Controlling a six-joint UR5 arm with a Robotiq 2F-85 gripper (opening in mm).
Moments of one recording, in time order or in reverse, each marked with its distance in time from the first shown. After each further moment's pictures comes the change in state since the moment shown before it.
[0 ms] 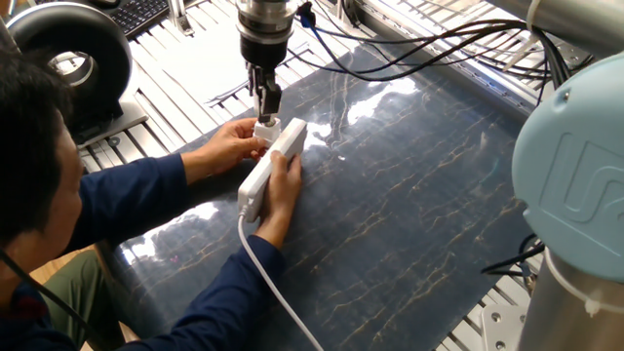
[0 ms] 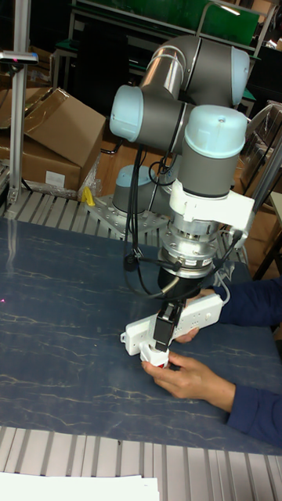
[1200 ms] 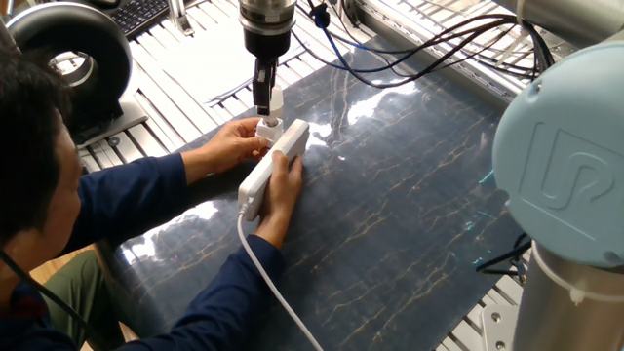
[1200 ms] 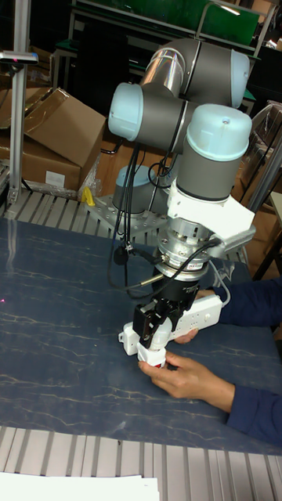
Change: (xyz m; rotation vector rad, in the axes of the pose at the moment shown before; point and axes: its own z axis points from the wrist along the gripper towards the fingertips) arm 0.005 -0.011 -0.002 0.002 0.038 0.411
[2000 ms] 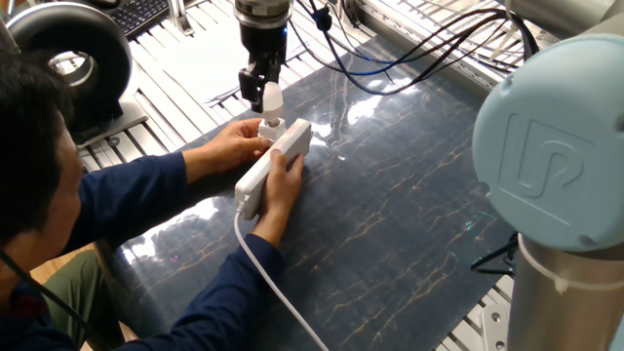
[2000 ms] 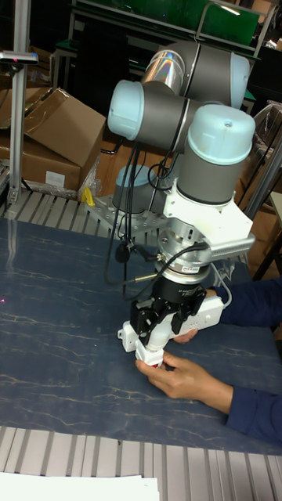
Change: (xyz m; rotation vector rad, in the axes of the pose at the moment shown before) arm -0.001 -0.004 -0.001 -0.022 0.027 0.257
